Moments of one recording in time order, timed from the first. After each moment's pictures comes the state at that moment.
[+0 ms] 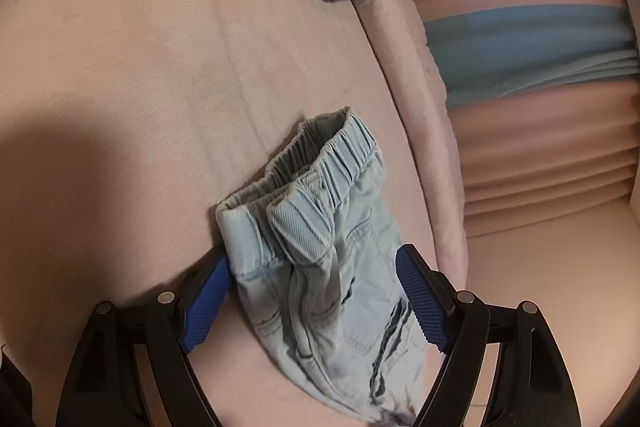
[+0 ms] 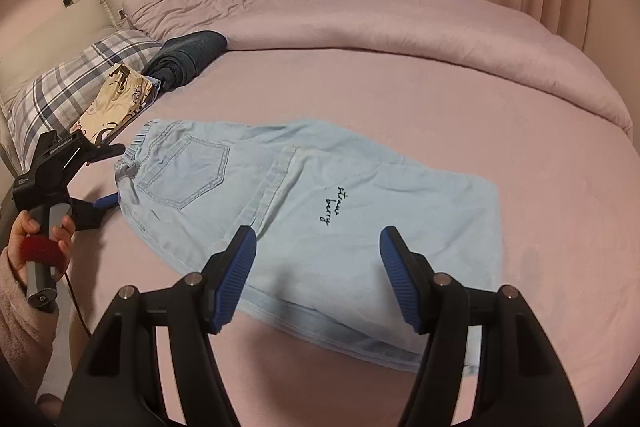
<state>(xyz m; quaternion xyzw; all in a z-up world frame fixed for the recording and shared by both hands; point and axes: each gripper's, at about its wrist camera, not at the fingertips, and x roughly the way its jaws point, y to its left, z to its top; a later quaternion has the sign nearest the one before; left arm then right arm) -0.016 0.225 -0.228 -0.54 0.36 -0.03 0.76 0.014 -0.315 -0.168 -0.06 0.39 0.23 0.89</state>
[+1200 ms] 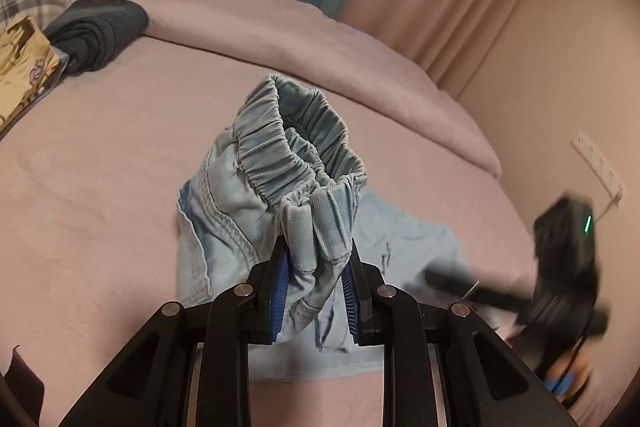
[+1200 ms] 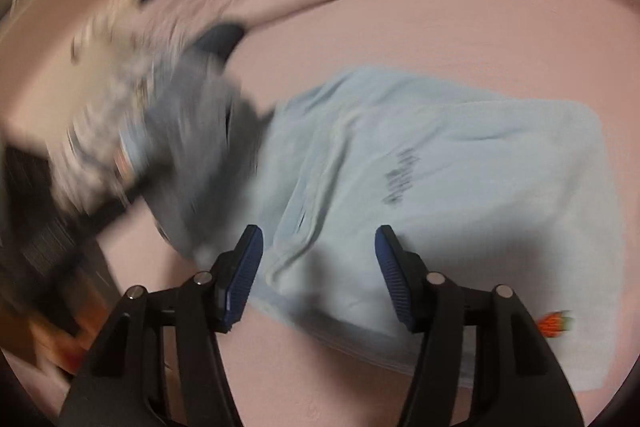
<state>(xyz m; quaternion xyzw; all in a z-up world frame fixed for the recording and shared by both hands) -0.021 0.041 -0.138 -0.18 0.36 -0.14 0.90 0.065 -0.325 -0.205 0.14 0.49 0.30 0.81</state>
